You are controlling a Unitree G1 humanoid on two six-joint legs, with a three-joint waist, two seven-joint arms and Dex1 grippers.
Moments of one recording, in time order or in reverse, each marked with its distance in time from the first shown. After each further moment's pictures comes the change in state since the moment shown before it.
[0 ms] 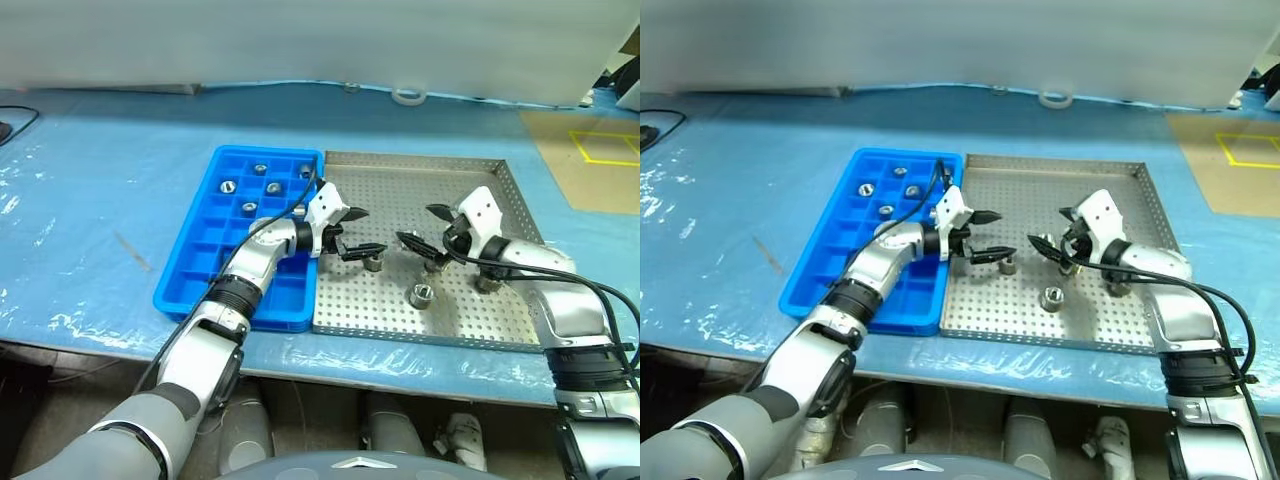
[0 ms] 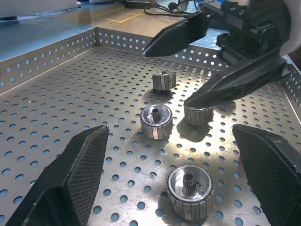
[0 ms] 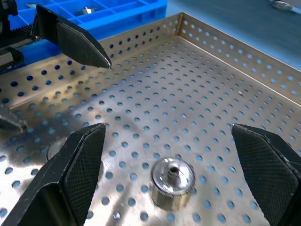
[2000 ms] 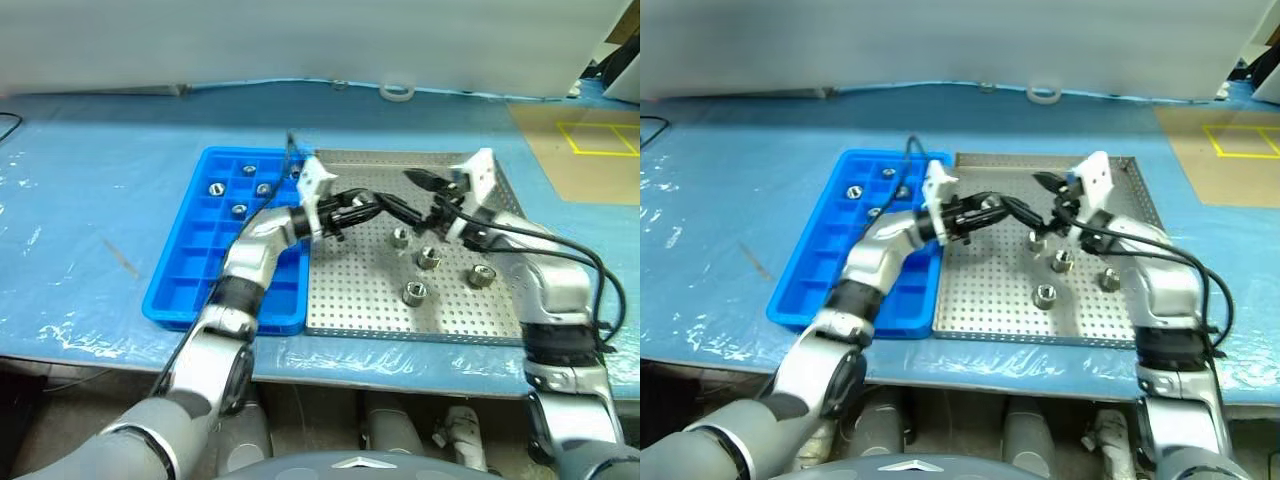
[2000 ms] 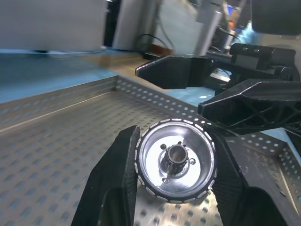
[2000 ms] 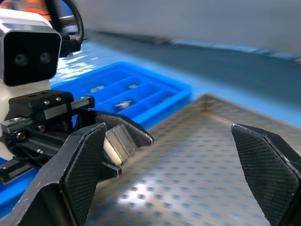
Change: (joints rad) left arm 0.228 -0.028 0.208 -0.435 -0.094 0.265 0.095; right arm -0.259 0.174 0.048 0.108 0.174 0.084 0.101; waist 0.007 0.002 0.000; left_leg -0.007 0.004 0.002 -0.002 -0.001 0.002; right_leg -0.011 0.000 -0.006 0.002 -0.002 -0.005
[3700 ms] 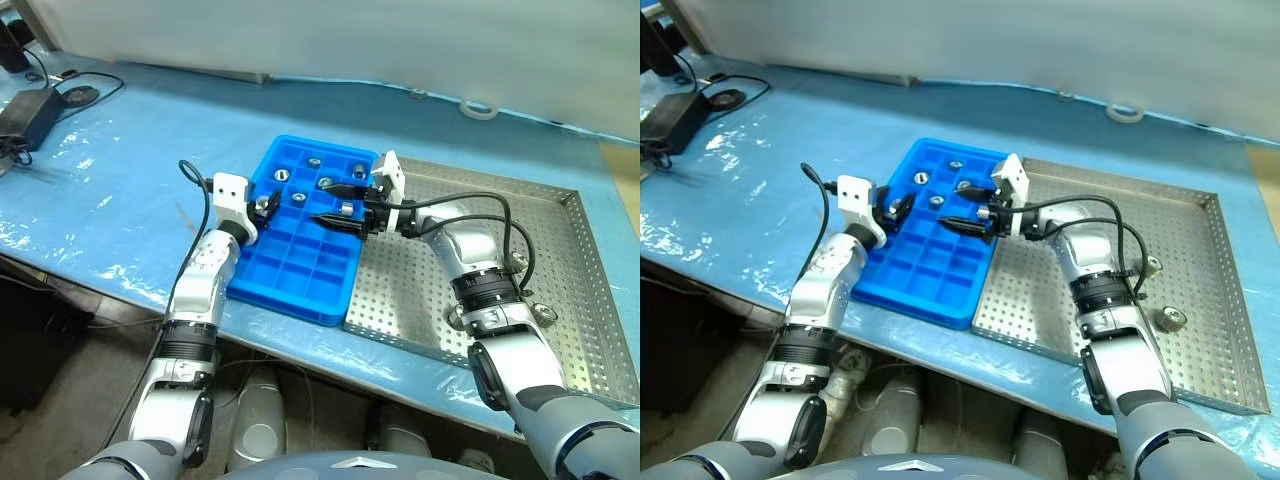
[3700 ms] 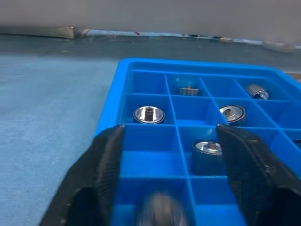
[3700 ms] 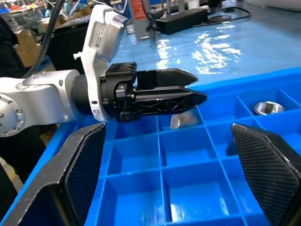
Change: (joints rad) left arm 0.112 0.114 0.044 -0.094 0.078 -0.068 0.663; right arm -0.212 0.141 0.122 0.373 -0.101 -0.167 0.271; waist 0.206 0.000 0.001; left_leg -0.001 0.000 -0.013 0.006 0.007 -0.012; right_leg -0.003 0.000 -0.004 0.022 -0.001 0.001
